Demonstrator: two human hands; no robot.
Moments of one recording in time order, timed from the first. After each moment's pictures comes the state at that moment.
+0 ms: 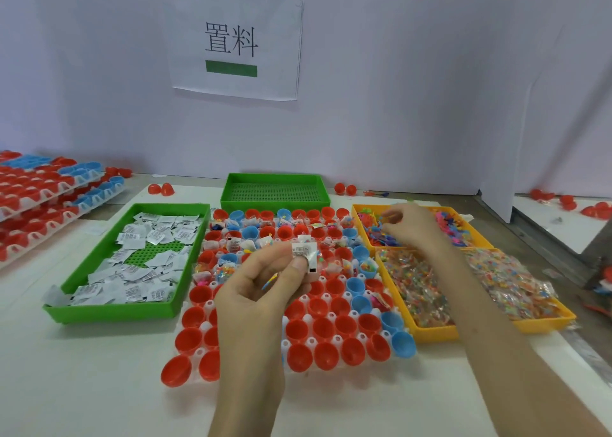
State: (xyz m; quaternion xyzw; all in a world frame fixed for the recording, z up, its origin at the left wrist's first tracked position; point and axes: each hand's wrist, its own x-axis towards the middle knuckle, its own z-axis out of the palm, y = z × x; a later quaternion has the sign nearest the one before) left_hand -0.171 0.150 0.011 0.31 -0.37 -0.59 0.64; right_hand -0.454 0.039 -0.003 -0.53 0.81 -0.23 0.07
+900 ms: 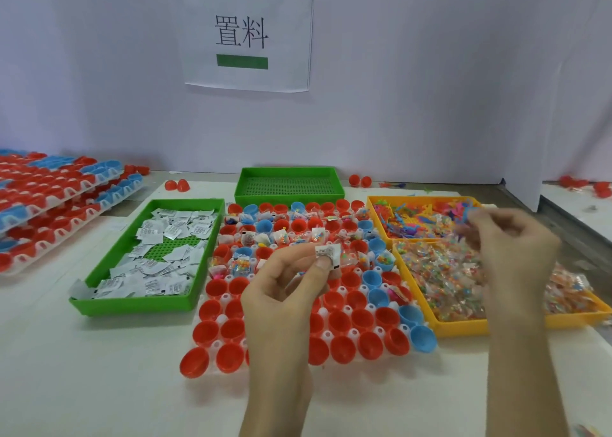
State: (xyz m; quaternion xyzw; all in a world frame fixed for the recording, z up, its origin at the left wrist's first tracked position) left_hand -0.179 0.154 0.006 0.35 -0.40 -0.56 0.63; right_hand -0.414 0.136 0.009 -0.26 0.61 -0.75 0.05
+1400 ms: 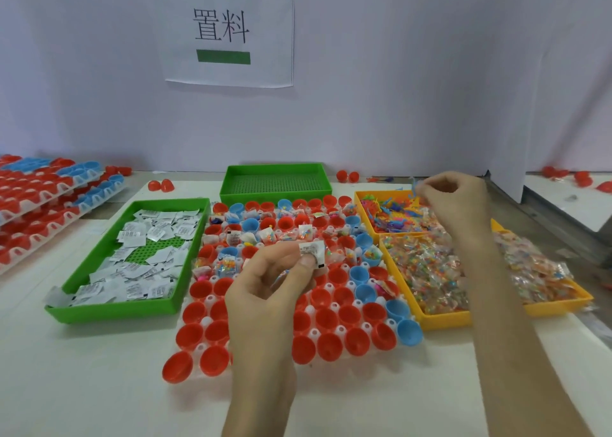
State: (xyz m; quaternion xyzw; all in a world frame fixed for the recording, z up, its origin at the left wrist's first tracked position) left_hand -0.181 0.148 0.004 0.35 -0.41 -0.57 0.62; right_hand -0.444 0.082 0.023 -0.40 0.72 -0.56 0.07
